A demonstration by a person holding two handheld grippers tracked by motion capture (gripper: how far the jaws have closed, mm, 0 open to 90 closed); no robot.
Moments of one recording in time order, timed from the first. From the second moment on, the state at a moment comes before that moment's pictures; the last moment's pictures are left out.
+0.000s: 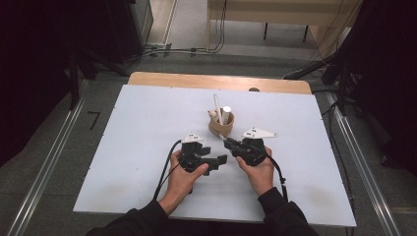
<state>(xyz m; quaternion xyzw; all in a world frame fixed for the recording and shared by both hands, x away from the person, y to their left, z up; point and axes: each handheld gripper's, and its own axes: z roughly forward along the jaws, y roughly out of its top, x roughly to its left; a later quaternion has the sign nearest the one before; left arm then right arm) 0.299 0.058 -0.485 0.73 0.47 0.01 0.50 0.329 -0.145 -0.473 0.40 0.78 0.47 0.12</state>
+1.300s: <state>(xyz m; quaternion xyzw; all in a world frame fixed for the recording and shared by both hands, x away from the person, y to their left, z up) 0.313 0.036 -0.497 0.71 0.48 -0.08 0.51 0.324 -0.140 -0.466 0.38 0.77 0.50 0.10</state>
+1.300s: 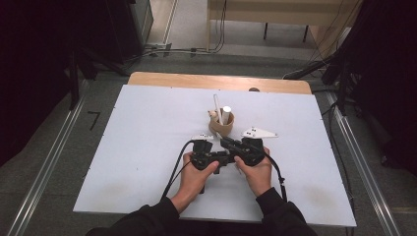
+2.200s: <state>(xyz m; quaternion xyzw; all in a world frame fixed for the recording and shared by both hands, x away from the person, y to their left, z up) 0.319 0.055 -0.491 0.69 0.49 -0.09 0.53 0.321 -0.147 -0.452 0.38 0.76 0.52 0.10</state>
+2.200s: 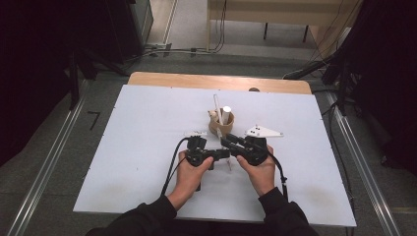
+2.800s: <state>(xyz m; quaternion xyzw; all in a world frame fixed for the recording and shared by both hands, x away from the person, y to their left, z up) 0.325 0.078 -0.484 0.66 0.51 -0.07 0.55 0.328 -0.171 -0.469 0.42 0.78 0.46 0.13</state>
